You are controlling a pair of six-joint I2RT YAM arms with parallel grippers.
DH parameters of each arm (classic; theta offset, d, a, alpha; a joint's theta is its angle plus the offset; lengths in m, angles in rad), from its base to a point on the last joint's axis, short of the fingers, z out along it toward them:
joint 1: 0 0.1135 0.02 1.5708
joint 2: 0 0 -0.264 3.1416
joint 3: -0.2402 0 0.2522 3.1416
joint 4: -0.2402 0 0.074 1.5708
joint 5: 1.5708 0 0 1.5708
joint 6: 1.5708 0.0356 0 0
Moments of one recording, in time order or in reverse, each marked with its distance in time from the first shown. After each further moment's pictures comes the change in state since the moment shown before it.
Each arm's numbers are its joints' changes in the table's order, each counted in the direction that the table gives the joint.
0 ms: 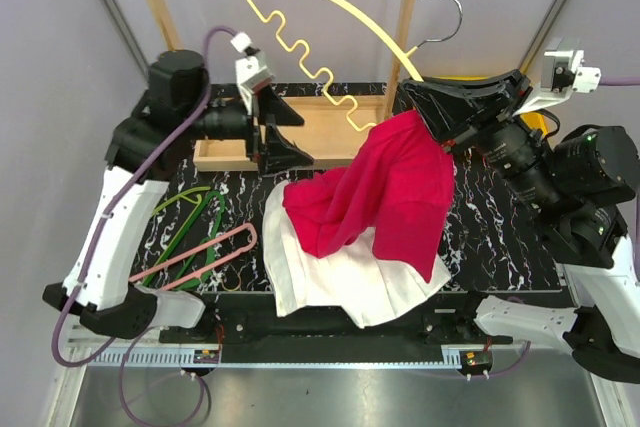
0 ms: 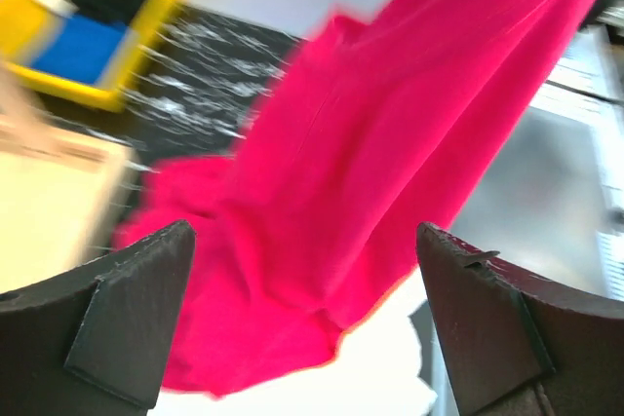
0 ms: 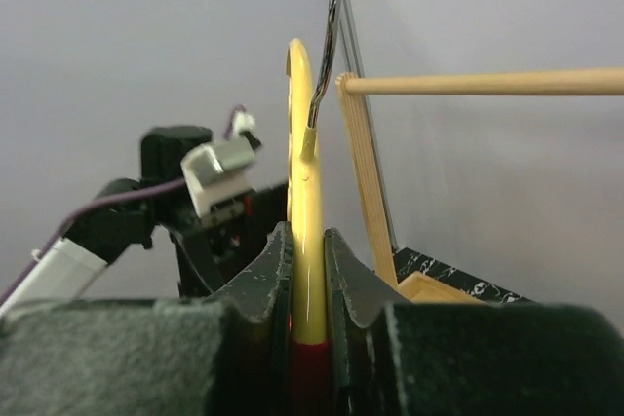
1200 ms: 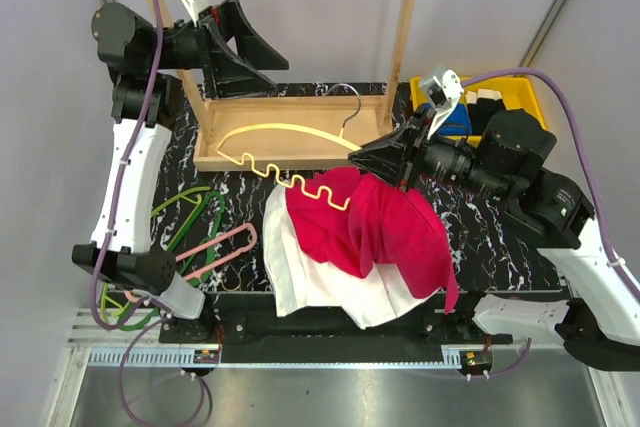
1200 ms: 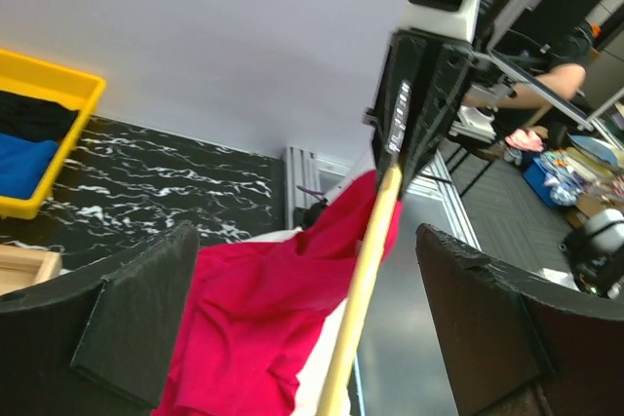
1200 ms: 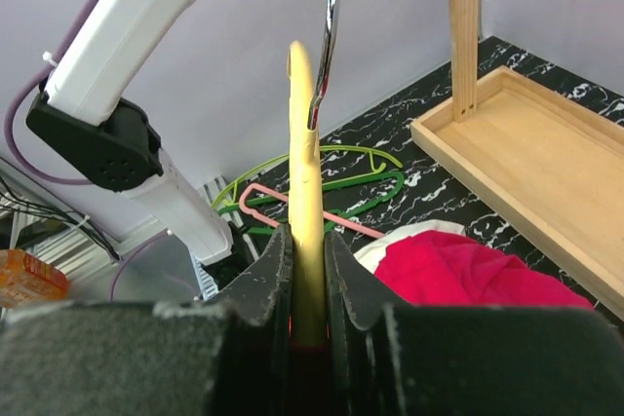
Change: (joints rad) left arm 0.312 -0.245 -0.172 1.005 0.521 -1.060; right arm 0.002 -0.071 0.037 -0.383 -0.274 0.060
